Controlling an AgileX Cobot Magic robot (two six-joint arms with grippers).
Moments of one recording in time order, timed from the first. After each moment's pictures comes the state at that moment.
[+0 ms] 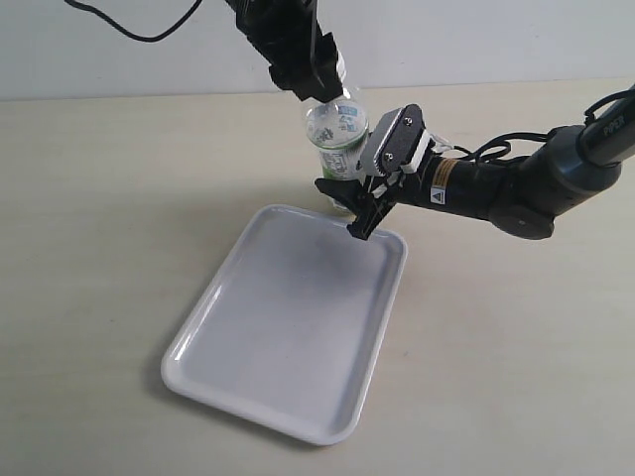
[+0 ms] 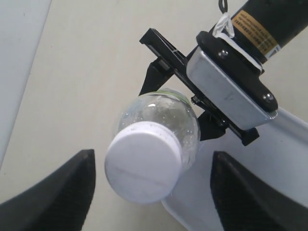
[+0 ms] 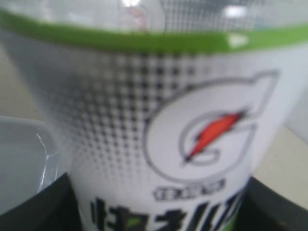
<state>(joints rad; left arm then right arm) -0.63 2.01 -1.91 -0.18 0.99 0.84 0.10 2.34 -1.13 -0.85 -0.94 0.04</state>
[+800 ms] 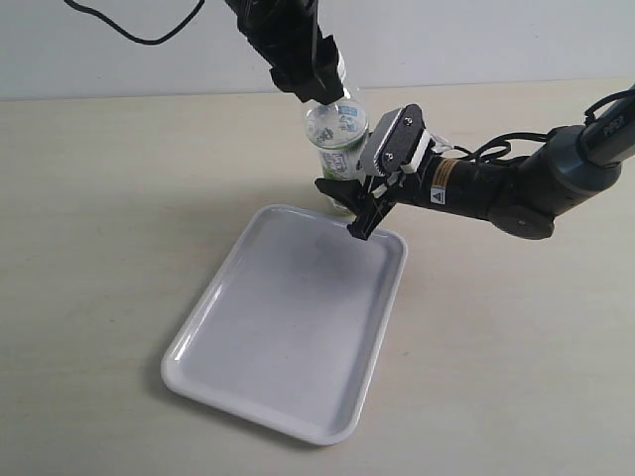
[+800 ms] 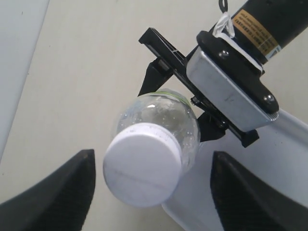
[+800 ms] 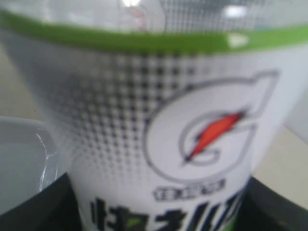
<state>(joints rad) -0.63 2.01 -1.91 -0.18 0.99 0.83 0.10 2.34 -1.13 -0.85 -0.94 0.04</state>
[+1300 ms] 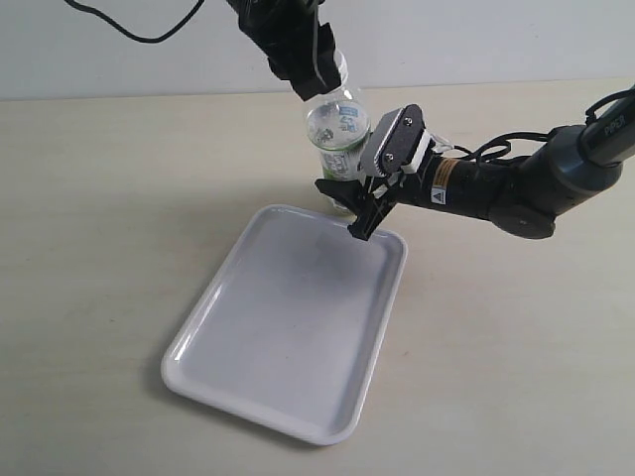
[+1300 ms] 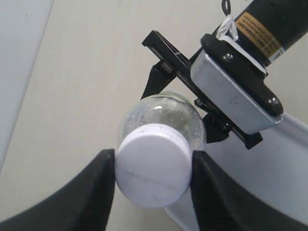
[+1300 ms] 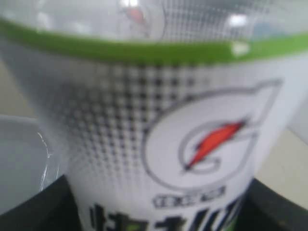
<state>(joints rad) -0.63 2.01 -1.91 -0.18 0.98 0.83 0.10 2.33 -1.13 -0.85 -0.94 0.04</state>
